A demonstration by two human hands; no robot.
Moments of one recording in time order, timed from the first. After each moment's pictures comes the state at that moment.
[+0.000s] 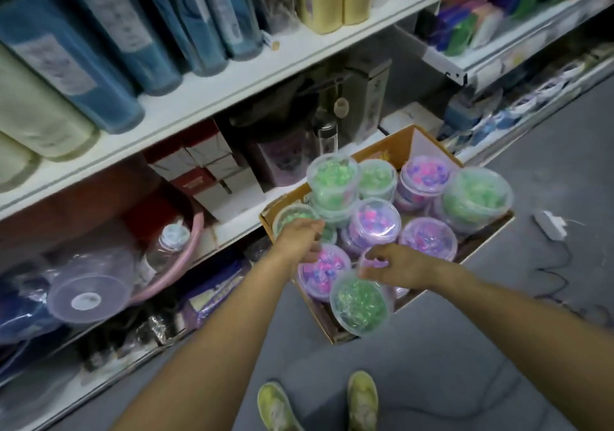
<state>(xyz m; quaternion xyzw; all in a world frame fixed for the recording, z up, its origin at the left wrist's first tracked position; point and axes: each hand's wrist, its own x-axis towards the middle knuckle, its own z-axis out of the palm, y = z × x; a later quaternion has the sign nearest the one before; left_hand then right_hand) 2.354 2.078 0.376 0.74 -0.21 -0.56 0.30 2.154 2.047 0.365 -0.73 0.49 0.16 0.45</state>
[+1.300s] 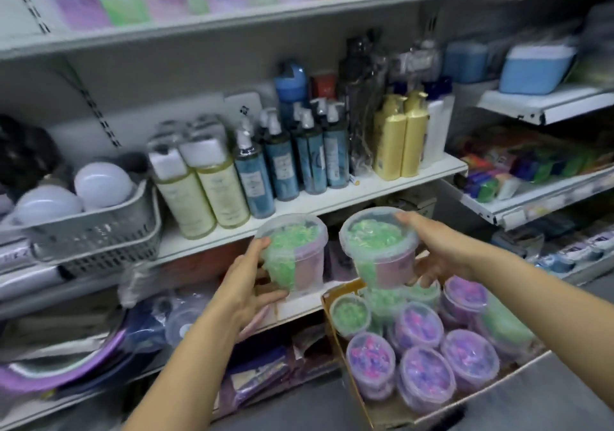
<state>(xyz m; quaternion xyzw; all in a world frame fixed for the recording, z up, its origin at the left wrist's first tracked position) 2.440 2.216 0.585 0.66 -0.09 -0.45 0.60 2.208 2.049 0.603 -0.62 0.50 -0.12 0.60</state>
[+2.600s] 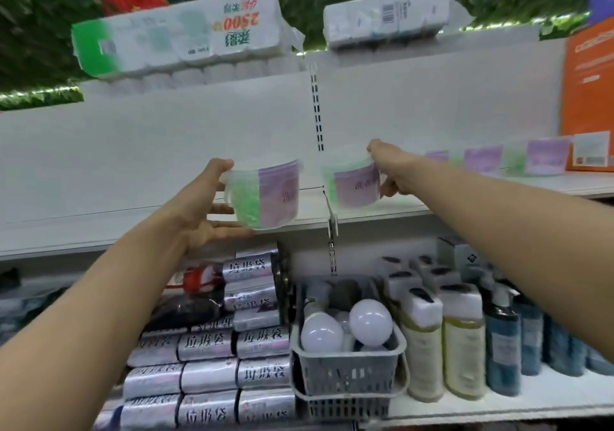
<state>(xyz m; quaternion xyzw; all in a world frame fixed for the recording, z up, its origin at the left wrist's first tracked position) 2.790 2.446 0.915 0.67 -0.24 -0.15 0.69 2.674 2.202 0.938 -0.80 0.35 -0.28 0.40</state>
